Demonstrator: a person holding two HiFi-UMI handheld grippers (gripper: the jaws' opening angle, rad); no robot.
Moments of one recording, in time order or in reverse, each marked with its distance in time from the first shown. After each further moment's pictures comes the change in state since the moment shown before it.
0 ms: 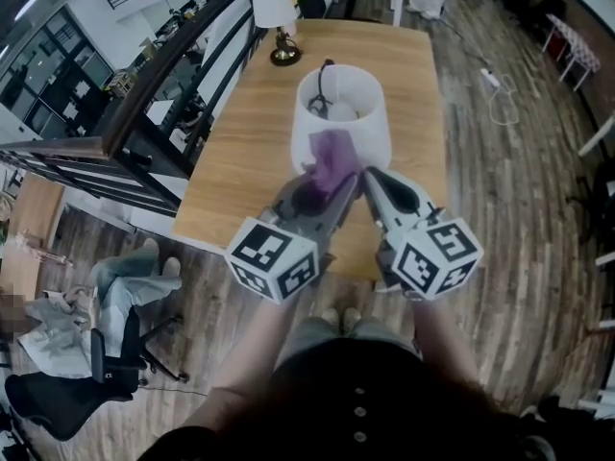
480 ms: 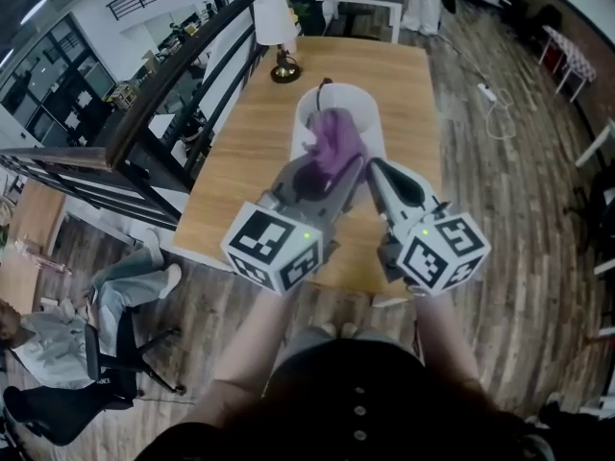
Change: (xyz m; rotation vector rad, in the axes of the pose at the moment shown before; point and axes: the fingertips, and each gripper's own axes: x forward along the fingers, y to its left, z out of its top) left arm 0.021 -0.005 0.061 0.127 -0.091 -0.015; right arm 0.002 -0.010 0.046 -0.027 -0.091 0.011
